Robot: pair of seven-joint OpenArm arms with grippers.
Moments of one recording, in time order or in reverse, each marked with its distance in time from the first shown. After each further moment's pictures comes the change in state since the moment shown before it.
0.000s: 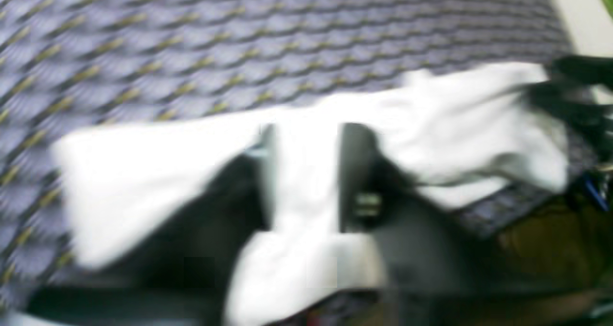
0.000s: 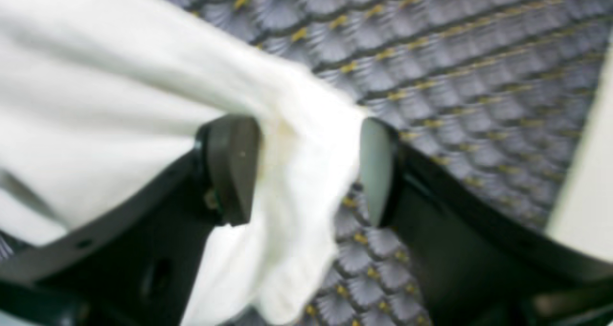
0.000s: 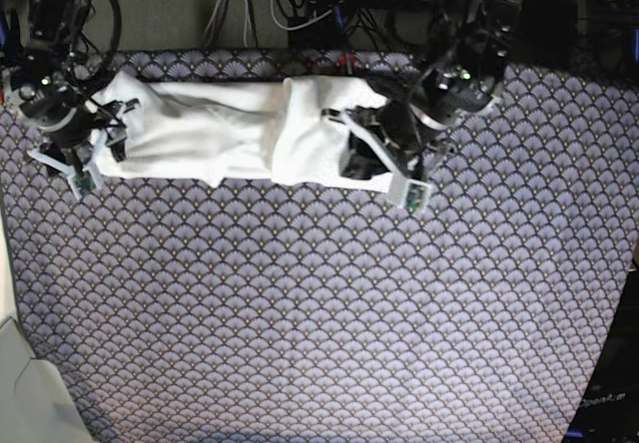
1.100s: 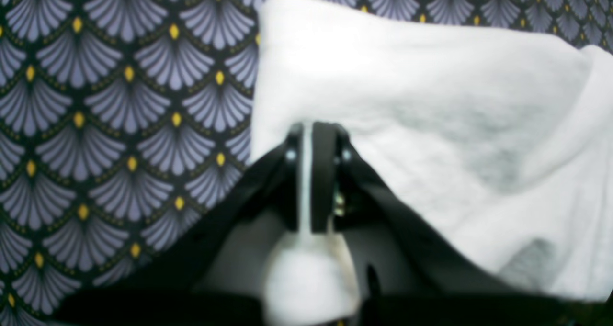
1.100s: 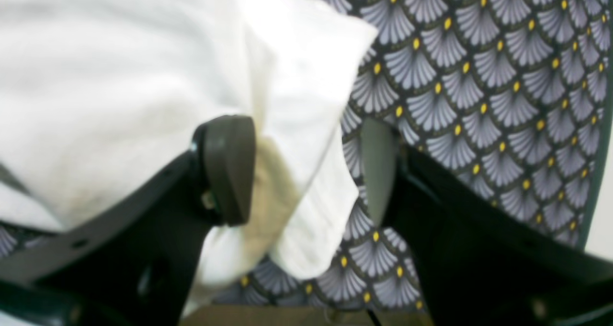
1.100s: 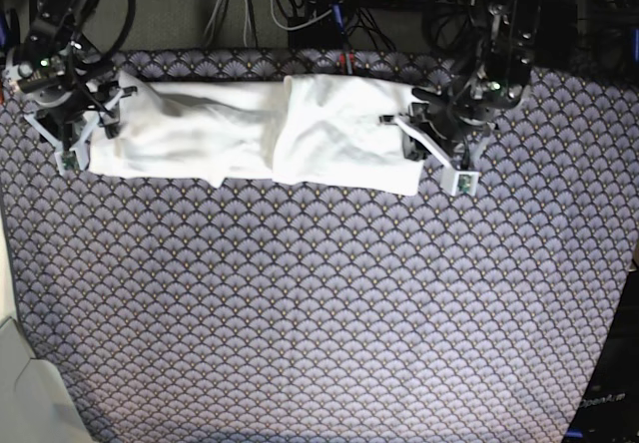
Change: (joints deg) left arm 0.6 -0.8 -9.6 -11.8 0.1 -0.6 -0.1; right arm -0.7 -7.3 10.1 -2.3 0.7 0.0 -3.6
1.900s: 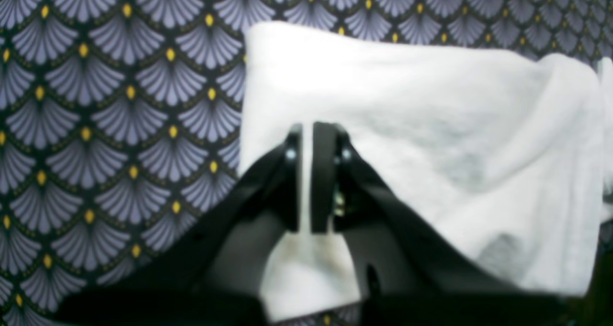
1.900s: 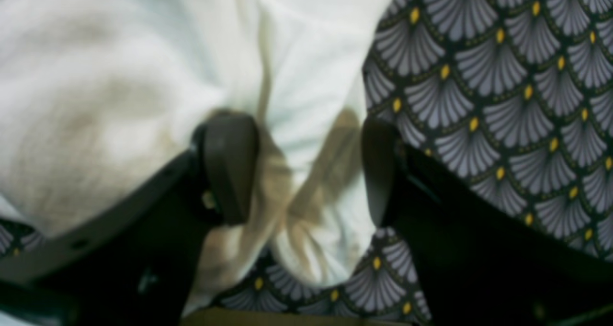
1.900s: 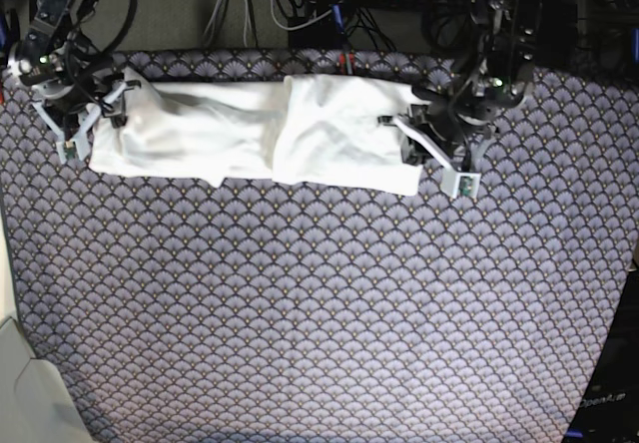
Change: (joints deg) left arm 1.0 0.0 0.0 3.8 -0.2 0.0 0.2; right arm 0.0 1.1 0.5 -7.0 4.6 -0.2 0.9
